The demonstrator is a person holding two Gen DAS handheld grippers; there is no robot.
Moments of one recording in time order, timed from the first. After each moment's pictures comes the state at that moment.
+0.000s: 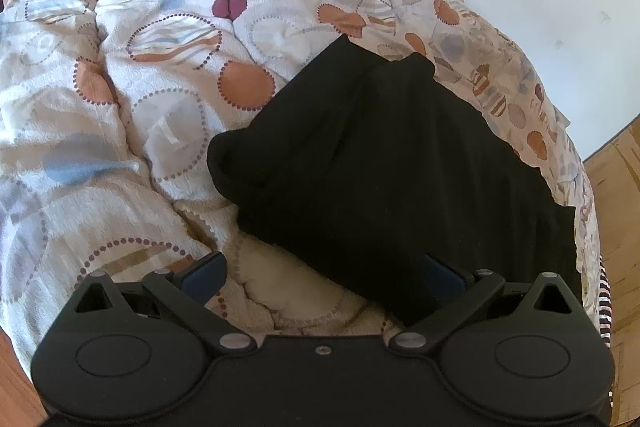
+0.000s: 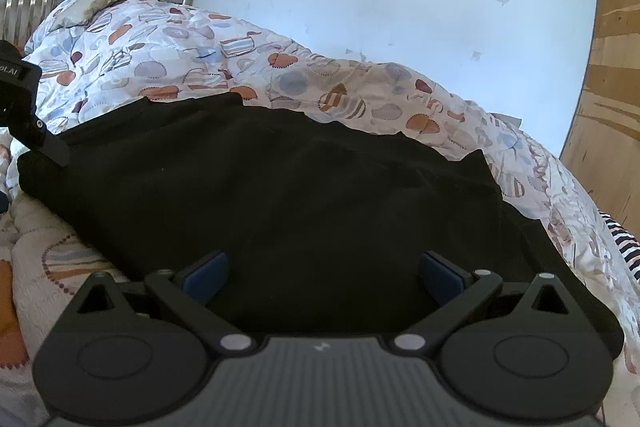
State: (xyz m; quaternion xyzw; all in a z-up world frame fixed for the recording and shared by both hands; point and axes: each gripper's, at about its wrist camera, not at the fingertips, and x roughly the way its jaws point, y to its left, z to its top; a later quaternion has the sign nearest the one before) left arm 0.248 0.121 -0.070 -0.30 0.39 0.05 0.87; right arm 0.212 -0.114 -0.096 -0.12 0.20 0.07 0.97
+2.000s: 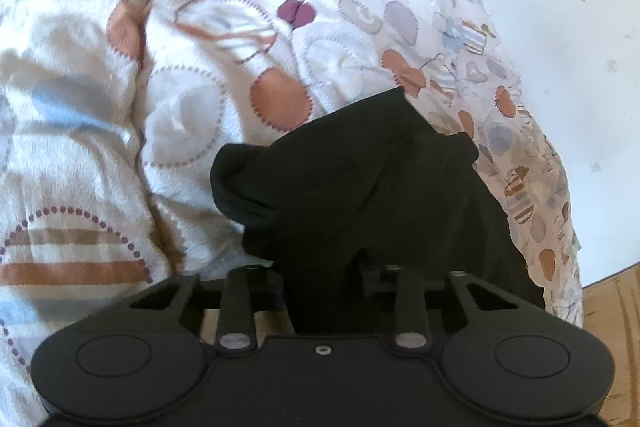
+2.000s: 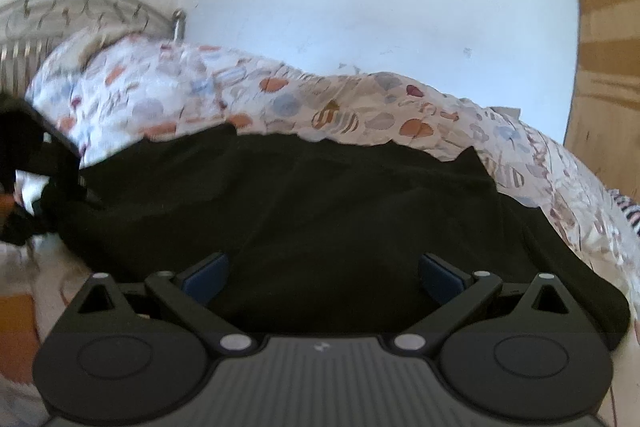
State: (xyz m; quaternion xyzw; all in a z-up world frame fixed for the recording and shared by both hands) left arm 0.275 0.121 -0.086 -0.43 0.32 0.15 0.83; right arm 0.205 -0.145 -0.079 -0.04 0.18 0.08 0.98
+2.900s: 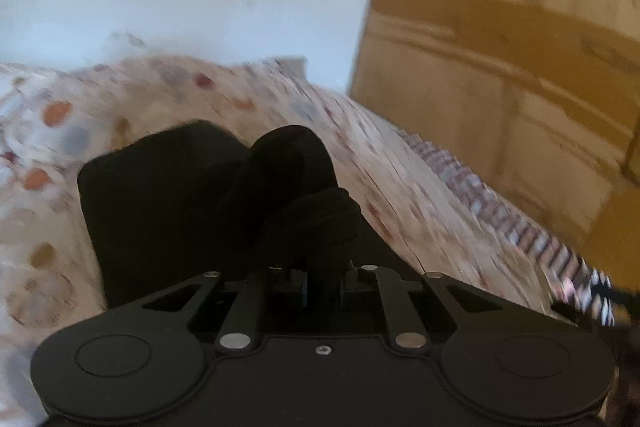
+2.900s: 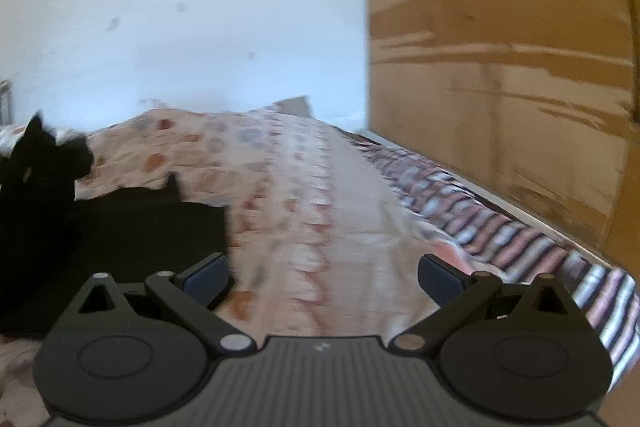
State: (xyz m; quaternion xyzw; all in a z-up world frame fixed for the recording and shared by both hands) left arm 0.290 -0.129 0.018 -0.02 0.27 -0.29 0.92; right arm 0.103 -0.372 -0.037 0.07 0.17 -0.19 0.96
